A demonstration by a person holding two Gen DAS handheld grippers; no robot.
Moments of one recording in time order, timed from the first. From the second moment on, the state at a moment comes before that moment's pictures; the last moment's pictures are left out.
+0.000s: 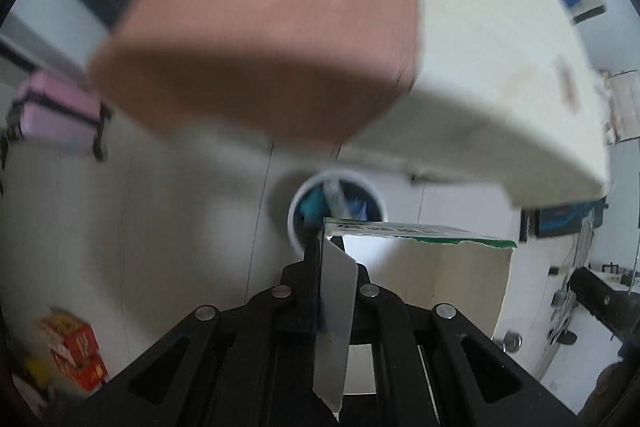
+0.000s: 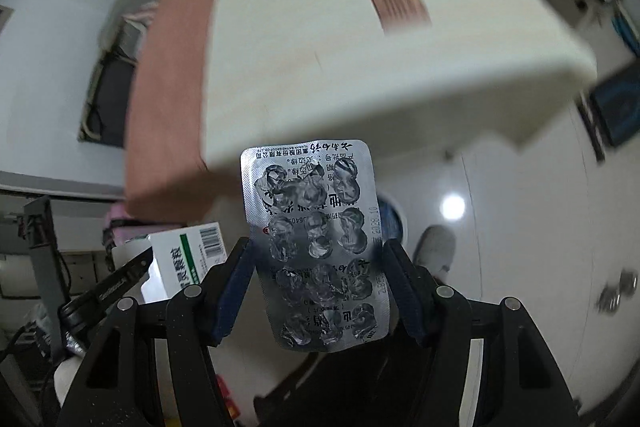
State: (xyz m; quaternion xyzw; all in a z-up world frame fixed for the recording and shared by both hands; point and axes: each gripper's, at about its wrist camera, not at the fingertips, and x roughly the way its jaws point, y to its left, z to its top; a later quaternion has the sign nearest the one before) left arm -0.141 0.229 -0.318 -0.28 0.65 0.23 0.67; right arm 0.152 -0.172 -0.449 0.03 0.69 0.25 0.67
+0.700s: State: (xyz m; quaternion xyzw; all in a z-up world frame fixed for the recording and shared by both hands) left arm -0.147 0.213 -0.693 -0.32 0.69 0.21 0.62; right arm 0.153 -0.123 -0.907 -0.03 0.76 0.24 0.60
